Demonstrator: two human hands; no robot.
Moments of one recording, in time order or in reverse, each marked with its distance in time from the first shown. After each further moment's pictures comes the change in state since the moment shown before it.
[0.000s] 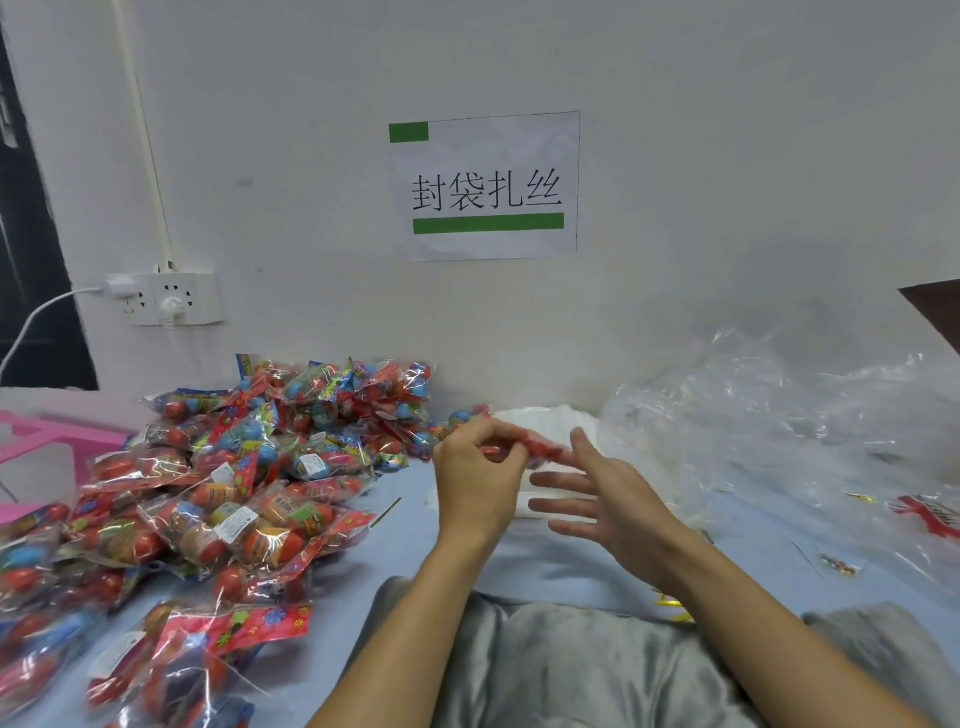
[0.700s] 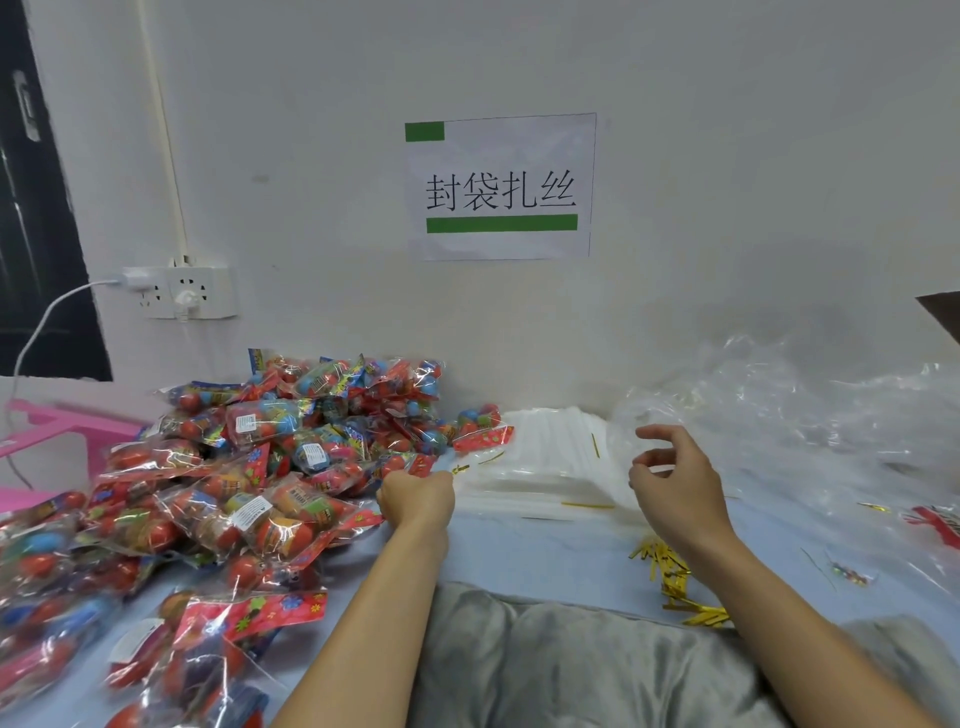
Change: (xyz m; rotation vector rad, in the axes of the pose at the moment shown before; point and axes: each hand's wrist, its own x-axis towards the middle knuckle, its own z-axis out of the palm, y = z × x) left_hand 0.021 -0.055 -0.033 0.116 0.275 -0.820; right_hand 0.005 0.004 -0.034 -0.391 0.496 -0.271
